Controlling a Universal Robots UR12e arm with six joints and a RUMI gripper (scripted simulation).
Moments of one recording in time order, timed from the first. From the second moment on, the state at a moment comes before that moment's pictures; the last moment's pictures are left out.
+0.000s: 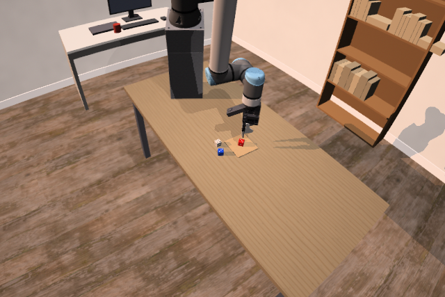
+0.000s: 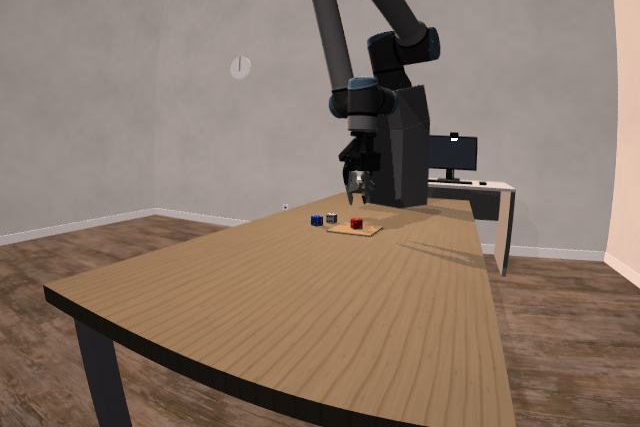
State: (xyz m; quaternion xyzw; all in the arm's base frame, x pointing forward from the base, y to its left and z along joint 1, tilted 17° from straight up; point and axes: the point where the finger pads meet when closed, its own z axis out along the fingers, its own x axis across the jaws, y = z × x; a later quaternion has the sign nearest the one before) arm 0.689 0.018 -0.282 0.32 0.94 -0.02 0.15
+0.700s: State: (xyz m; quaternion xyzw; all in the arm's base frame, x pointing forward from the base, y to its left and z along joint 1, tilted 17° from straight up) arm 0.697 0.014 -0.309 0.32 0.94 -0.02 0.15
